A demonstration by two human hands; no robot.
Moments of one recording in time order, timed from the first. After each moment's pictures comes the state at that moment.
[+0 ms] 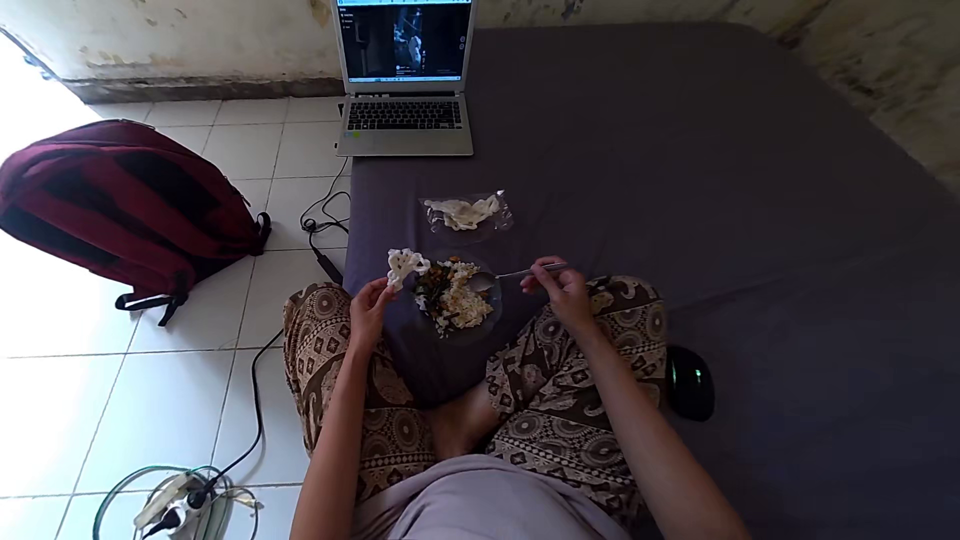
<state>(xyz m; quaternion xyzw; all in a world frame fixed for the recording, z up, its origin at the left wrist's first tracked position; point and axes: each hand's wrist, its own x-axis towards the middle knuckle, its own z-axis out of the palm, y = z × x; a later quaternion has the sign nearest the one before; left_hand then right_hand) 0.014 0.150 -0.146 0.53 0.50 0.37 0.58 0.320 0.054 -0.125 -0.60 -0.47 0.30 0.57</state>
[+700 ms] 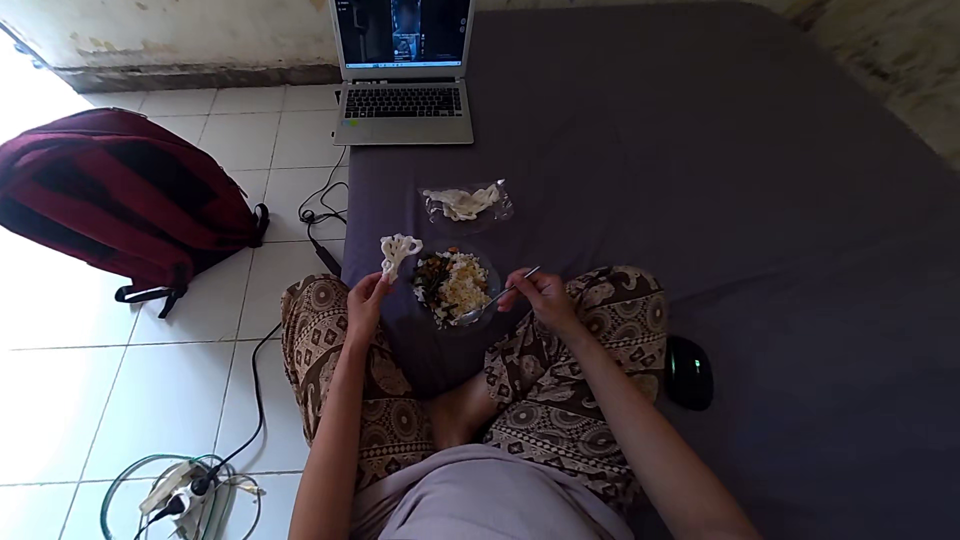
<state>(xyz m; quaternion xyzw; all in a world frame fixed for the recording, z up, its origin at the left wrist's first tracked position) 0.016 0.149 -0.145 0.50 0.52 0.37 0.58 0.299 0.045 -0.128 -0.53 -0.47 0.45 0.55</state>
